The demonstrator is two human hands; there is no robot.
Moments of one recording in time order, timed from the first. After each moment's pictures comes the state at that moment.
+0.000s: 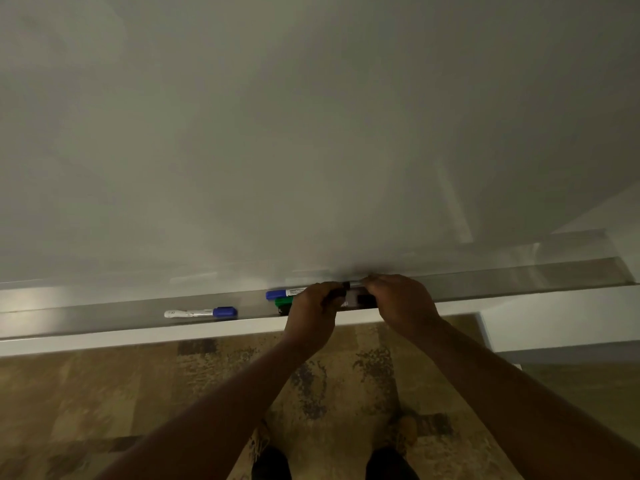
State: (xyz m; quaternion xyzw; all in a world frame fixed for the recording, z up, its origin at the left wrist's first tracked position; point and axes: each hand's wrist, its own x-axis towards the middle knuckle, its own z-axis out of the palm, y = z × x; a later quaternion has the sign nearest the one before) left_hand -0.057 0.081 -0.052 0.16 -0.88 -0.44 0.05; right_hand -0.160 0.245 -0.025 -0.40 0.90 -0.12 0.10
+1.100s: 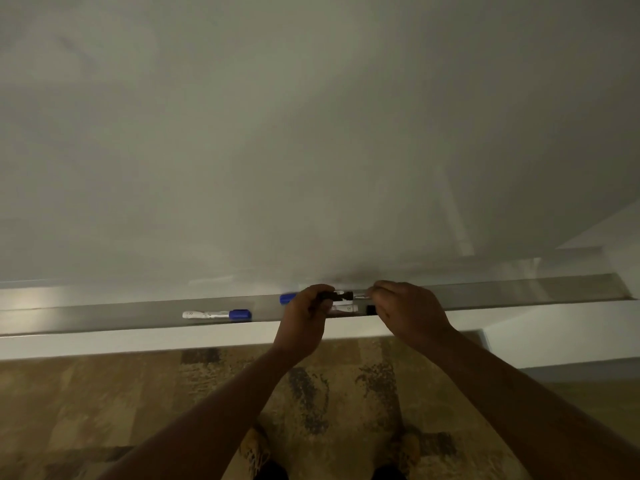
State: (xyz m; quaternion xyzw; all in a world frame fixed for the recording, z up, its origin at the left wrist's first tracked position) left_hand -0.028 0.056 -0.026 0.22 -0.81 -0.54 0.04; right_hand -0.139 0.240 0.010 -0.45 0.88 -0.12 0.00
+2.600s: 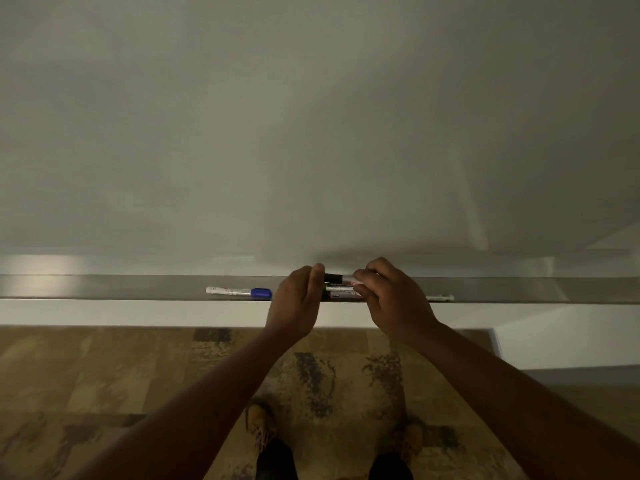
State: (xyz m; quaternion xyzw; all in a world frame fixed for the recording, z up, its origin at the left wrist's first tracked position) left_hand 0.000 0.026 0.004 0.25 -0.86 -0.44 0.08; right_hand -0.106 0.196 0.007 -0.45 0.85 -0.26 0.01
